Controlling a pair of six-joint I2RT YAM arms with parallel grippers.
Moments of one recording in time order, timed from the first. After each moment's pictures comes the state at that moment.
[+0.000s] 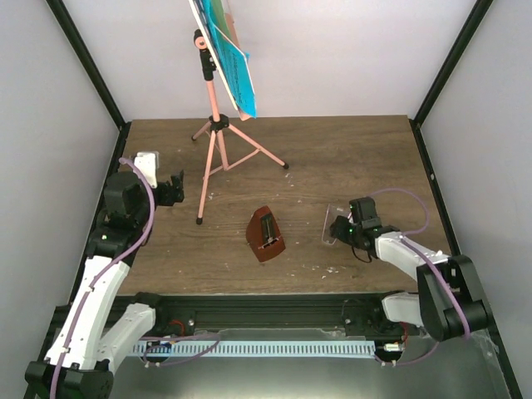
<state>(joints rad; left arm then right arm) -0.17 0.80 0.87 -0.40 -0.02 -0.09 0.24 1.24 0.44 -0.17 -0.09 0.62</state>
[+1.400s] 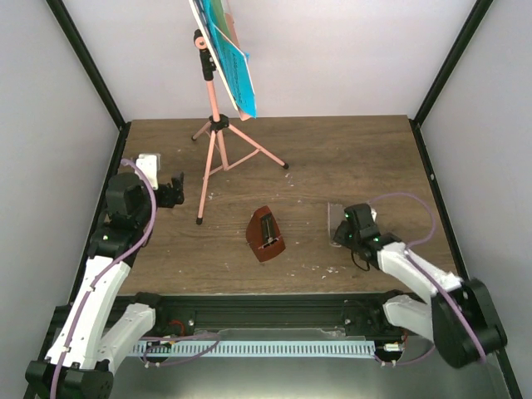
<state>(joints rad) -0.17 0.80 0.85 -0.41 -0.02 -0.08 0.37 1.17 0.44 -0.28 0.13 0.73</state>
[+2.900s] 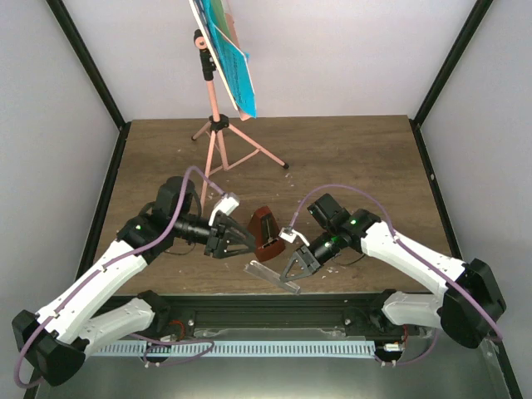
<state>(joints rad) -0.59 0.94 0.89 -0.49 1.04 -0.31 0.72 1.19 0.83 -0.81 -1.14 0.19</state>
